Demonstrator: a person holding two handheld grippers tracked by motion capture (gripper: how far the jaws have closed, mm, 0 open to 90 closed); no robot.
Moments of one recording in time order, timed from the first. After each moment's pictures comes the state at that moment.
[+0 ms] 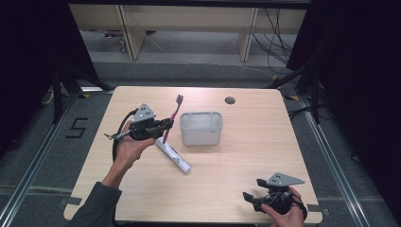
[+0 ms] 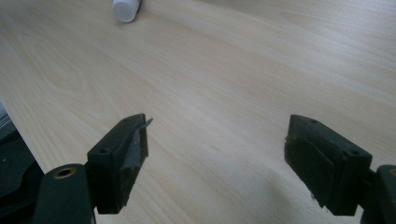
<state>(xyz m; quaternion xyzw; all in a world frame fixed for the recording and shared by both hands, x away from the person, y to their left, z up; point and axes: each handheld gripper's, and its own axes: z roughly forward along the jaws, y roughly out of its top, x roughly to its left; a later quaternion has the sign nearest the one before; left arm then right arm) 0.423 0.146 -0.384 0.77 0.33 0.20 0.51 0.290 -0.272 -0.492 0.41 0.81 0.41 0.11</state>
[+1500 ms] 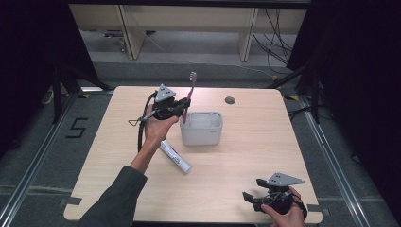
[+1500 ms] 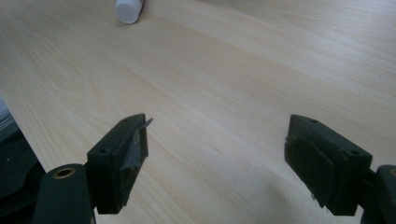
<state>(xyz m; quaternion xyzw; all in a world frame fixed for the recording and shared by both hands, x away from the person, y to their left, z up) 0.482 0.091 -0.377 0.71 0.38 0.22 0.54 0.289 -0.270 -0.492 0.41 0.80 0.42 0.10</state>
